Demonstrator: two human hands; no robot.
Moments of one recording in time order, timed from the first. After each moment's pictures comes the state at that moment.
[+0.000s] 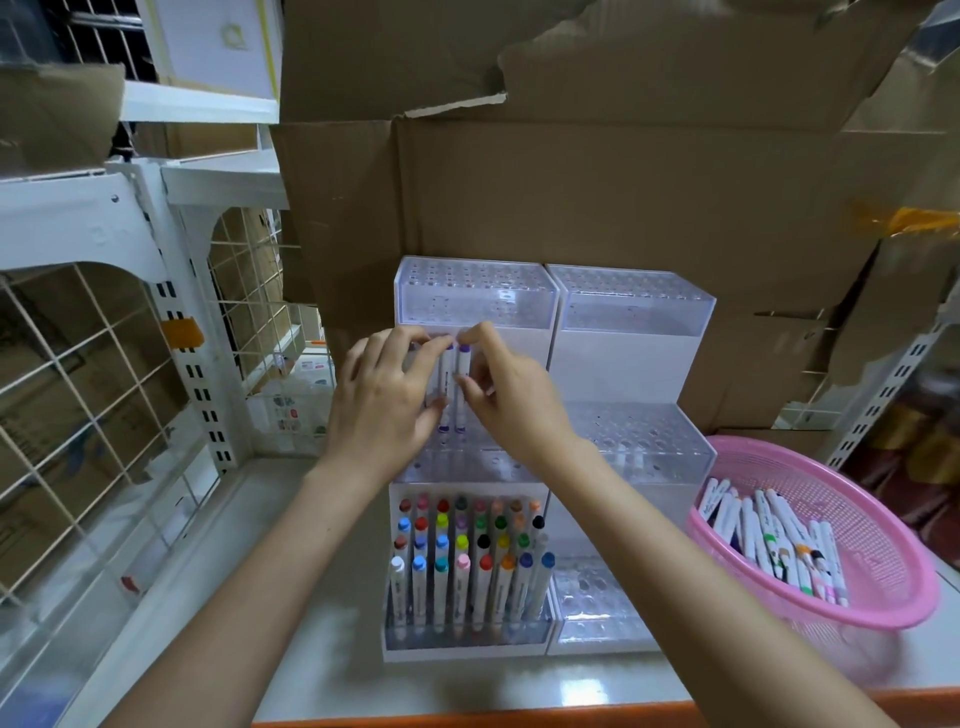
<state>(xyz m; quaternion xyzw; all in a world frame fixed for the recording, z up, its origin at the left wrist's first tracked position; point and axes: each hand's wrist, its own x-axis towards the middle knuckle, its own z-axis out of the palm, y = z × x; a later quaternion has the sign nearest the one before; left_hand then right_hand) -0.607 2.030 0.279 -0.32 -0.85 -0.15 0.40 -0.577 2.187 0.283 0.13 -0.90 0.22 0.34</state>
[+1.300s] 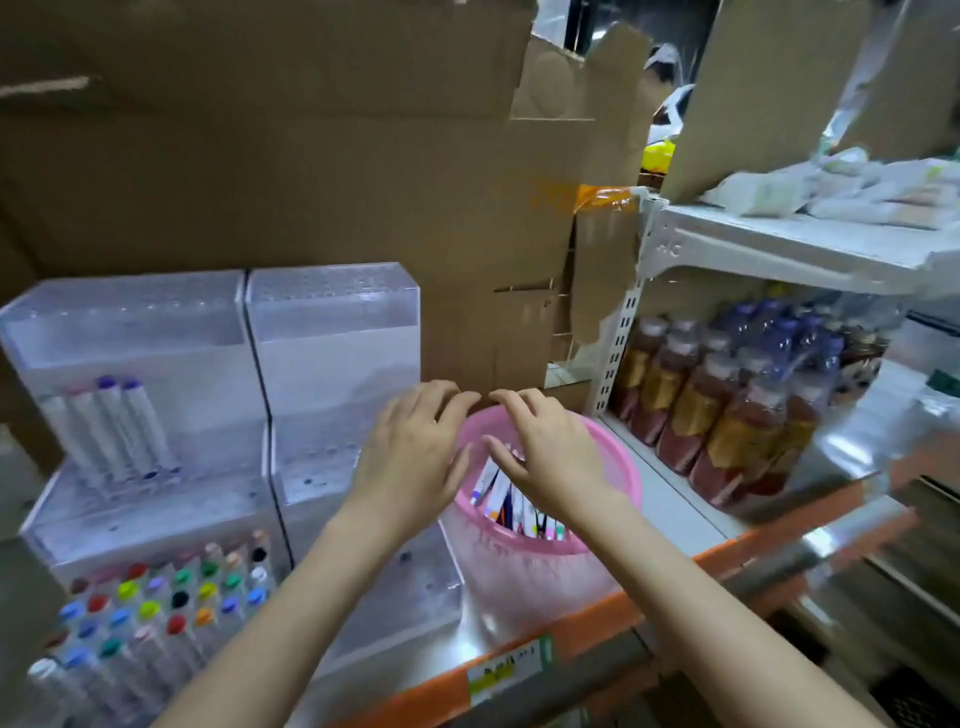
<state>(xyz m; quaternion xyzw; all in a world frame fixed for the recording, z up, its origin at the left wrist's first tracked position) -0.498 2.248 0.268 -0.50 -0.80 -0.19 0.28 -0.409 2.402 0.255 -0.14 -0.96 0.04 0.25</state>
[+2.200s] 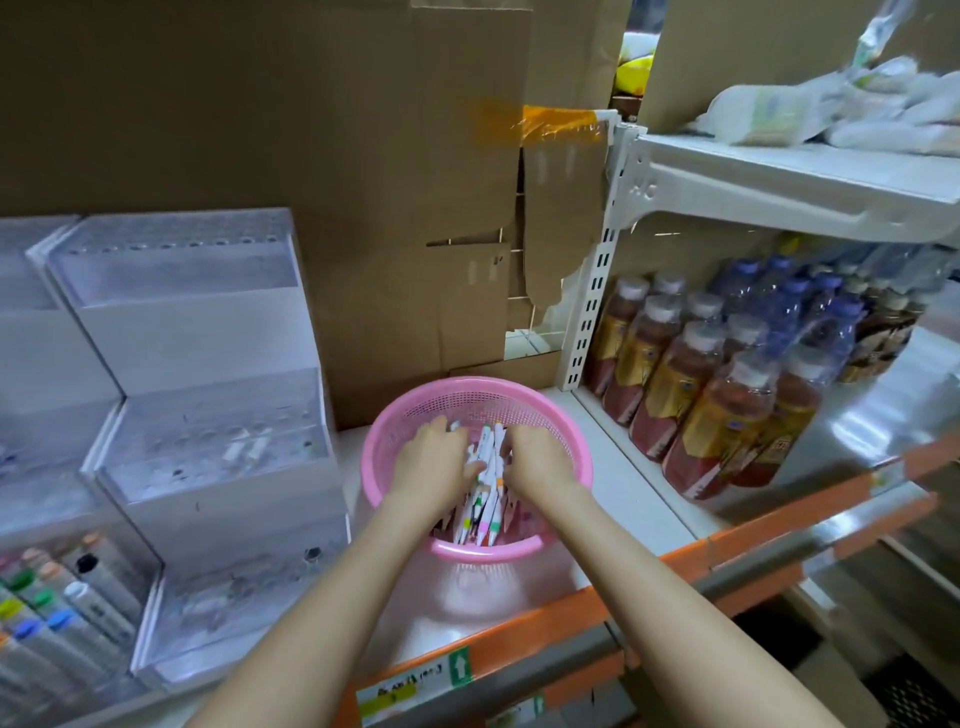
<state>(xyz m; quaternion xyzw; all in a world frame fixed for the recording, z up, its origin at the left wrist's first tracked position) -0.485 2.390 0.183 -0.38 -0.91 -0.14 -0.03 -0.416 2.506 0.178 -0.27 -0.95 0.17 0.04</state>
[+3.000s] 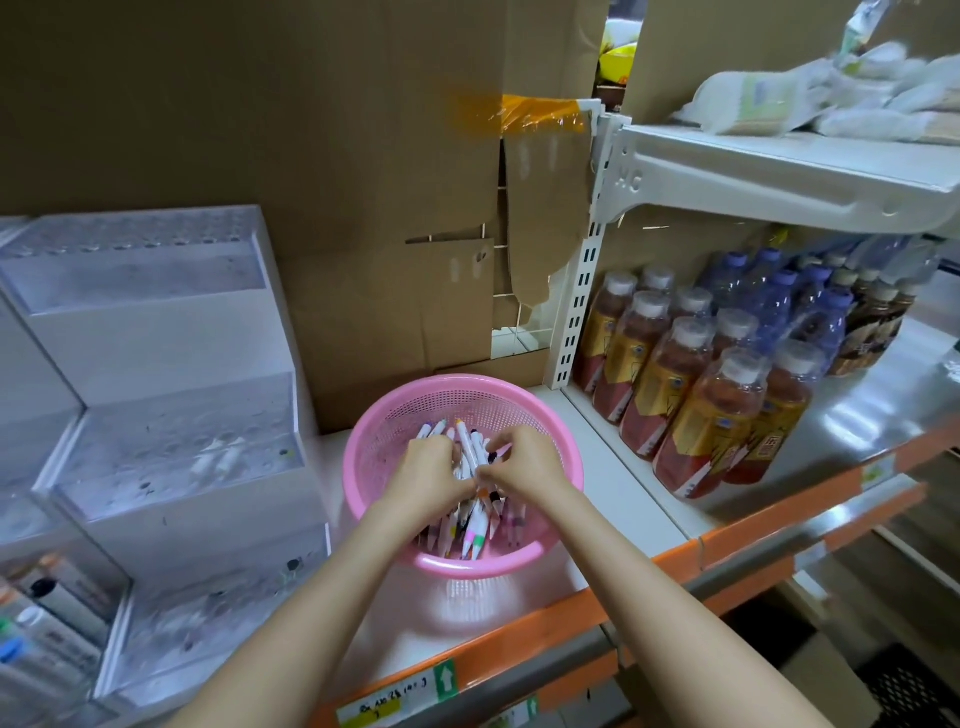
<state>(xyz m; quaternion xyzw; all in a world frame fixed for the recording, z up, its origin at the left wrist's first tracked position) -0.479 2.396 0.185 -0.35 -0.89 -0.27 -0.12 -0.414 2.515 0.172 -0.32 -0.88 0.35 0.07</state>
